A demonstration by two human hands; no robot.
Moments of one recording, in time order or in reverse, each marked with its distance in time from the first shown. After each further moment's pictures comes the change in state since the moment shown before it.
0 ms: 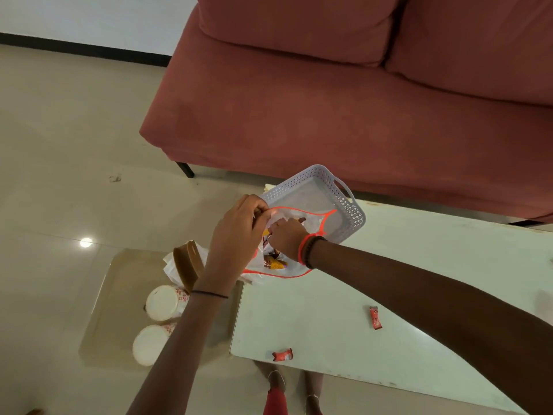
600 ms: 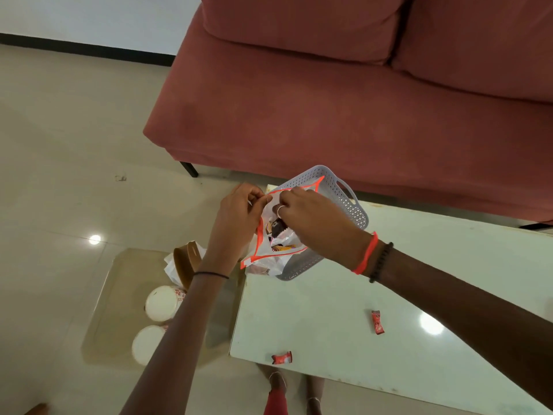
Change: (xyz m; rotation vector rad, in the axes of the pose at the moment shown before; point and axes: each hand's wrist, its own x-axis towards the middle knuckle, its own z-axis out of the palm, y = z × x) left_hand 0.032 0.003 0.008 -0.089 -0.004 -0.187; right_hand -0.073 0.045 -0.047 0.198 0.631 -0.012
